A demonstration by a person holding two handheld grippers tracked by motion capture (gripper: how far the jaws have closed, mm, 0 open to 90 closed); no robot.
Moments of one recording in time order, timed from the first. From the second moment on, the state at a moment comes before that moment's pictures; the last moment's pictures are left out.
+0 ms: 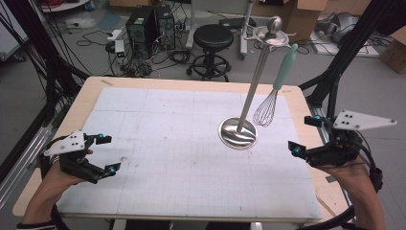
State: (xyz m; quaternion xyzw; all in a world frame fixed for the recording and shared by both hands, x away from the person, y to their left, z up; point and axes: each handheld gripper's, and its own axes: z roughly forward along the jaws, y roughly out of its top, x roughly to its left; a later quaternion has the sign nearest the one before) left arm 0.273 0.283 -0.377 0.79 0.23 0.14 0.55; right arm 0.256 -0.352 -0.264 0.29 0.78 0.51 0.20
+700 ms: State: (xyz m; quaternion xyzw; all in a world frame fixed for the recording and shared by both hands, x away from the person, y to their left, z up) left arm 0.264 0.291 -0.381 0.78 0.24 0.14 0.56; right arm 0.249 -0.329 -0.353 0.29 0.75 0.55 0.22
